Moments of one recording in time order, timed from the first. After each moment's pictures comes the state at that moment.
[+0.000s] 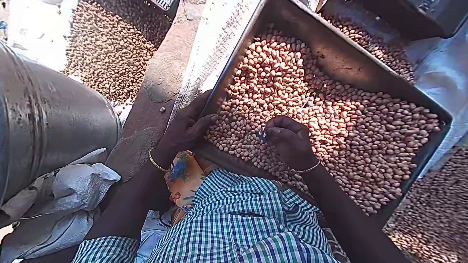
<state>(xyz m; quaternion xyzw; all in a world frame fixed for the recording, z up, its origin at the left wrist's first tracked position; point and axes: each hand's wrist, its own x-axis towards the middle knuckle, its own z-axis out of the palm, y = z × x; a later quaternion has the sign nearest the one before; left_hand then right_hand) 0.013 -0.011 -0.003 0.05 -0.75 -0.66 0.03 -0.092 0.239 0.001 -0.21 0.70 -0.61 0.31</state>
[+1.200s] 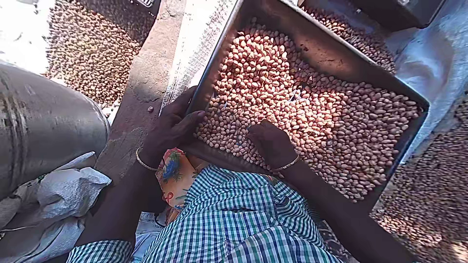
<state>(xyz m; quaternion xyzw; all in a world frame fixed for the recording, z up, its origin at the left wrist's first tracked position) 0.011 -0.011 -0.001 0.04 -0.73 -0.68 0.02 -0.070 0.242 0.009 -0.37 0.89 -0.20 0.18</state>
